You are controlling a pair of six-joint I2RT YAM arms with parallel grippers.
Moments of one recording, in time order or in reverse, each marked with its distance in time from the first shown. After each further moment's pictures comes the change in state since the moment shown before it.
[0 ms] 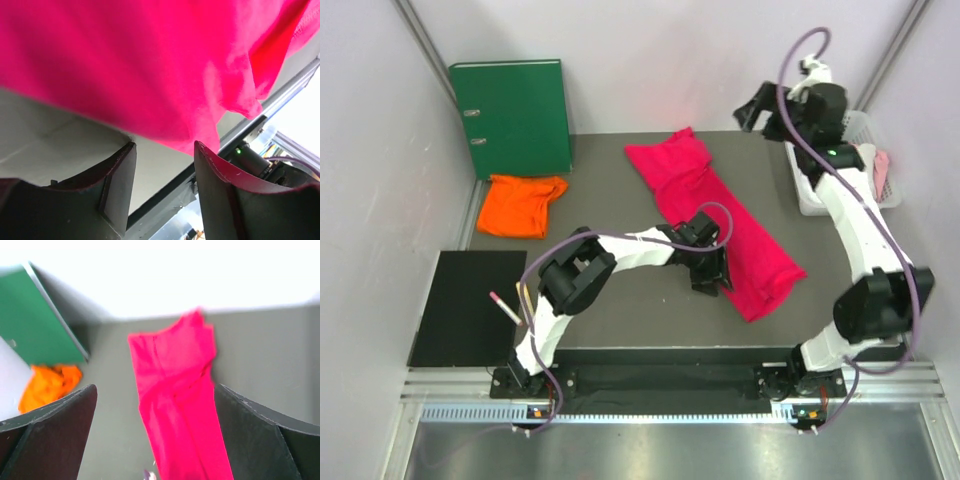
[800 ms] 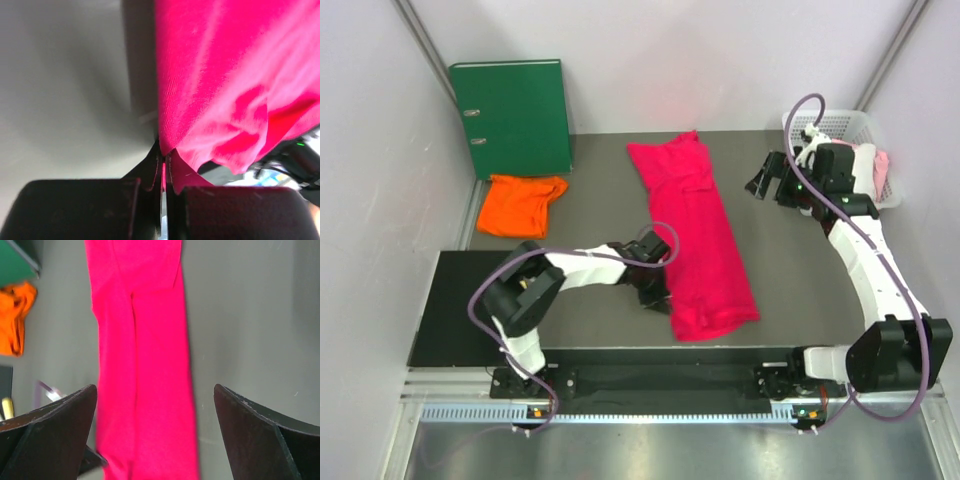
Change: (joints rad) left arm 0.061 -0.353 -0.503 -0.032 -0.110 -0.077; right arm -0.083 -0.302 -0.399 -0.222 -0.058 -0.068
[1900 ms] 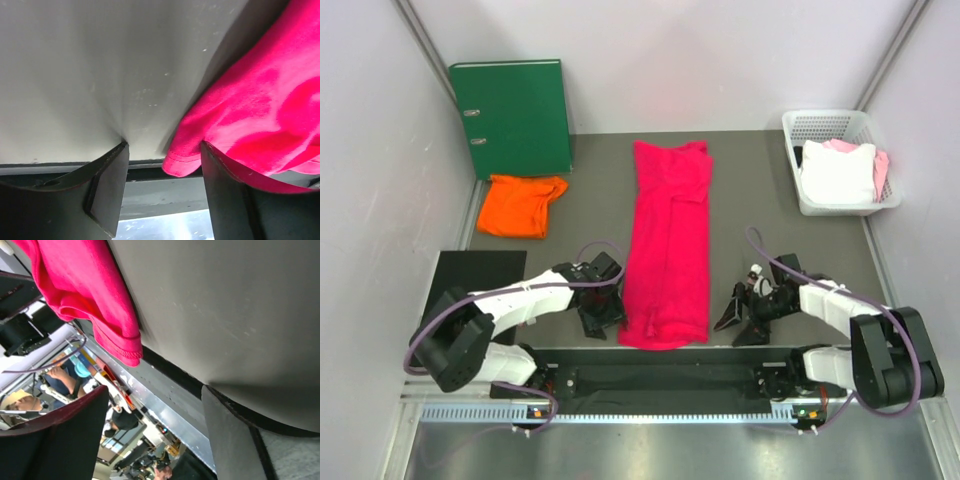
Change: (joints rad) left arm 0.101 -0.459 -0.351 -0.303 -0.211 -0.042; right arm 0.119 -0.071 -0.810 -0.127 -0.534 0.173
